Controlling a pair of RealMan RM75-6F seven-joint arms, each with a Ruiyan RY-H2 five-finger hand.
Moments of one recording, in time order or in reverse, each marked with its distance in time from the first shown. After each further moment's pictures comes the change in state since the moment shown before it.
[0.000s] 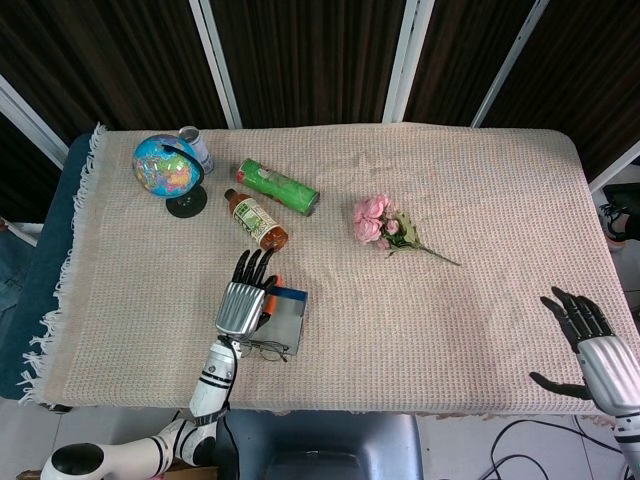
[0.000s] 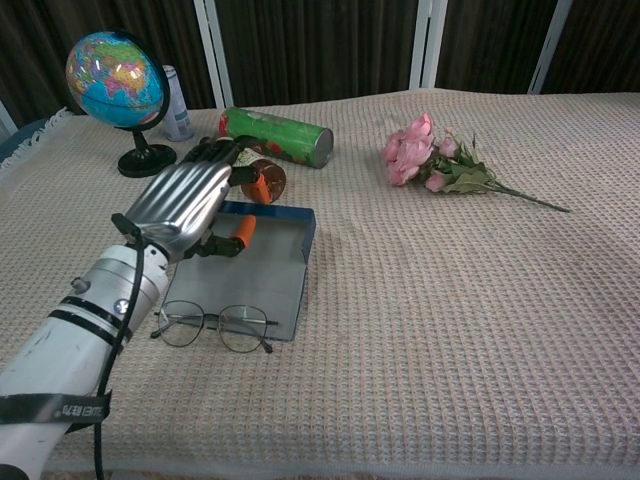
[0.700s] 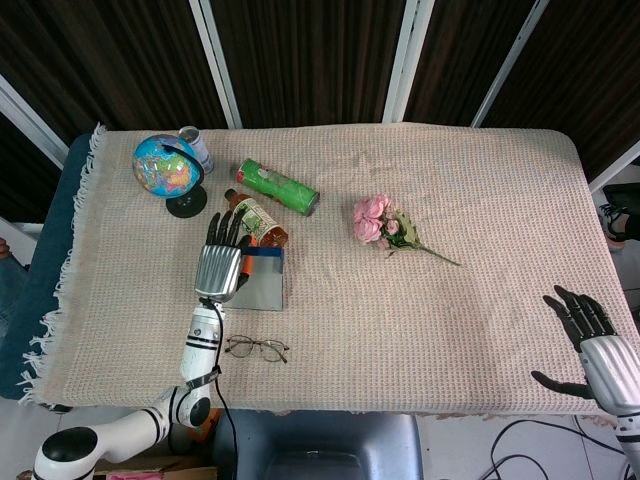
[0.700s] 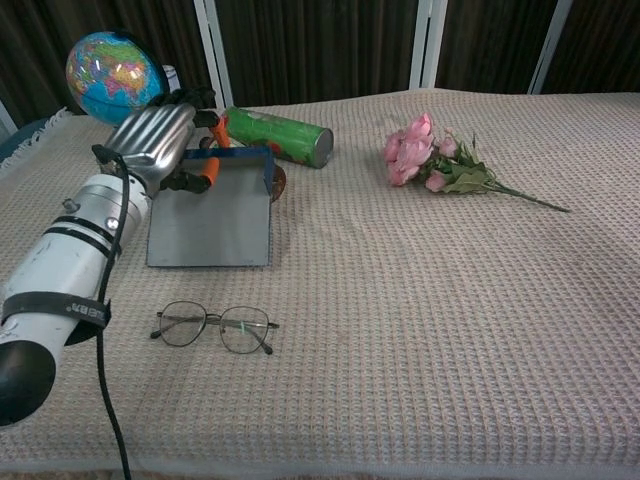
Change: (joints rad) left arm -0.091 0.049 -0.177 0.107 -0.085 -0.109 0.016; right arm -0.002 -0.001 0.003 0.003 0.002 0.006 0.006
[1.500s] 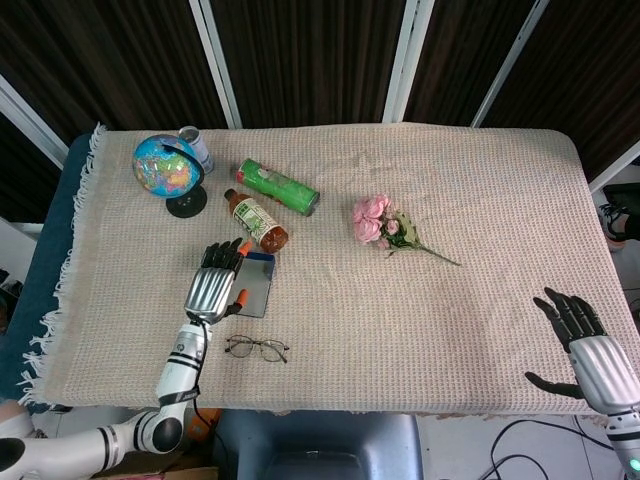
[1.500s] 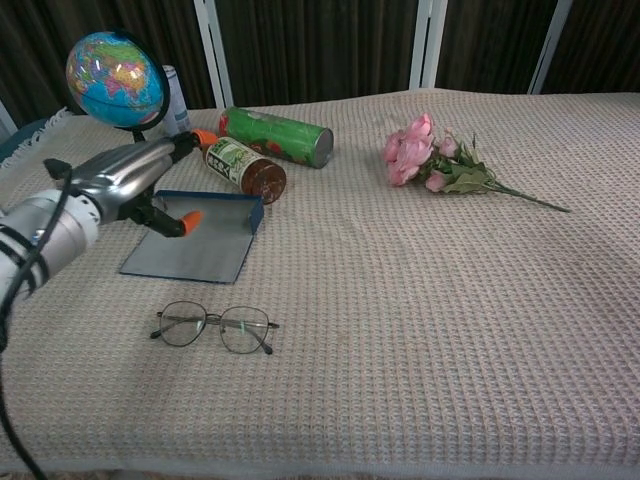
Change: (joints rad) left arm 0.163 0.326 0.067 -0.636 -0.161 -0.129 0.204; right arm 0.010 -0.018 -0.002 -0.015 0.002 -0.030 -0.078
